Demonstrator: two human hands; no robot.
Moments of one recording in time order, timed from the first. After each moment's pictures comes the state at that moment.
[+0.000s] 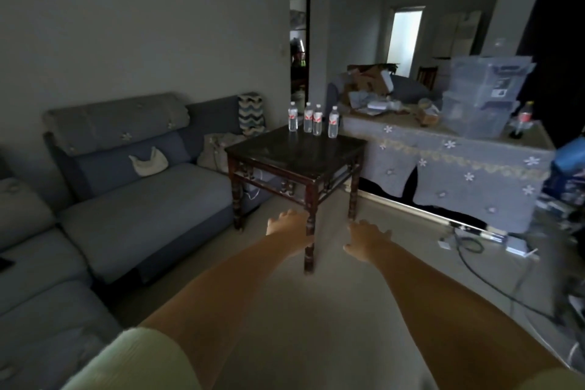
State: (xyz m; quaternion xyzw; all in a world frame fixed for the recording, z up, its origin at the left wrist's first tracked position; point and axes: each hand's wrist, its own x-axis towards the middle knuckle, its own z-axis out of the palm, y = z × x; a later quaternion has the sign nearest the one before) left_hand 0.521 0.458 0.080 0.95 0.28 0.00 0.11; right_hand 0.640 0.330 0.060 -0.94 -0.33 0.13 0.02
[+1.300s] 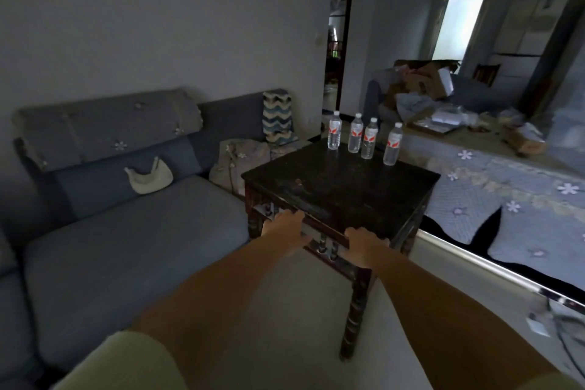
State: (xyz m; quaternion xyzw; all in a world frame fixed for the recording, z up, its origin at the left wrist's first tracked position) left_hand 0.782 0.910 0.052 0.94 0.31 -0.01 0.15; right_hand 0.910 0.778 0.039 -0.91 -0.36 0.18 -0.01
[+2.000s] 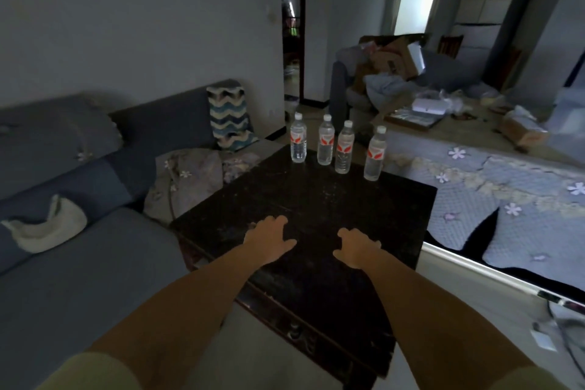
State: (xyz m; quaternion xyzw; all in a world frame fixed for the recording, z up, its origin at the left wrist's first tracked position) left_hand 1.094 1.126 0.009 0.94 0.28 -0.06 0.17; right_hand 1.215 0.969 0.001 -0.93 -0.28 0.24 0.02
